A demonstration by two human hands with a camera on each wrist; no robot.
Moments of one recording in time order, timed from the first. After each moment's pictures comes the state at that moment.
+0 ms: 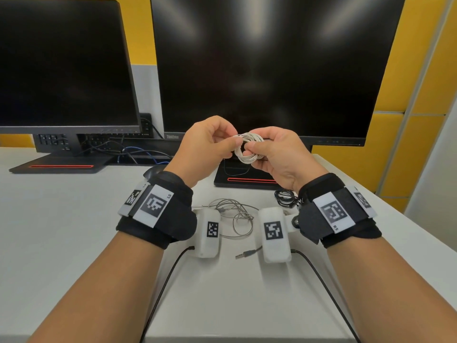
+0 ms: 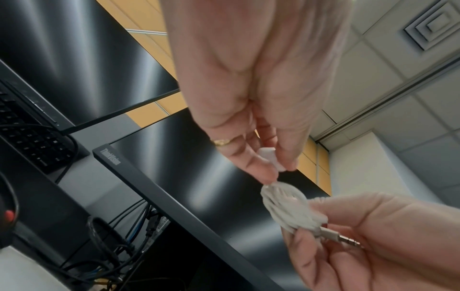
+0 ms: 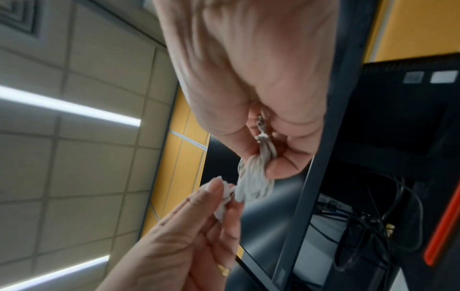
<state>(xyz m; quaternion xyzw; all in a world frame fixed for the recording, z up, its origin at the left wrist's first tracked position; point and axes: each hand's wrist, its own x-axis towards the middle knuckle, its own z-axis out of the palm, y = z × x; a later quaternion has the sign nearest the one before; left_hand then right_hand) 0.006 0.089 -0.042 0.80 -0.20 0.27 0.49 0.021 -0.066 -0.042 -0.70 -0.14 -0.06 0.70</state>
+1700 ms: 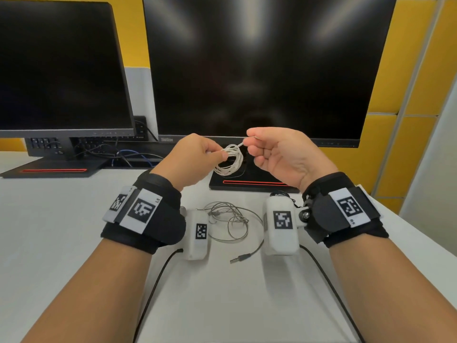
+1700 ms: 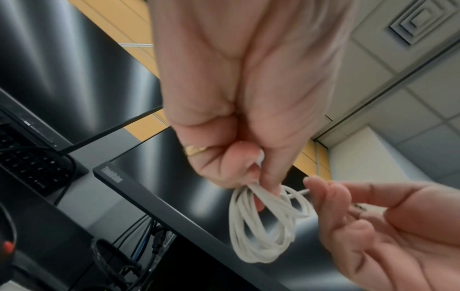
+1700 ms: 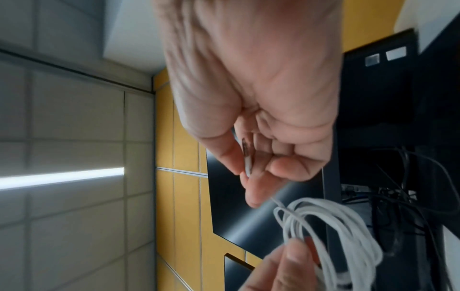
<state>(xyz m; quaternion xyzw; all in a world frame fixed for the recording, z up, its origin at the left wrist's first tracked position) 0.002 0.095 -0.039 0.91 -0.11 0.19 0.36 0.012 -0.082 -0.028 -0.62 -0.13 0.01 0.77</state>
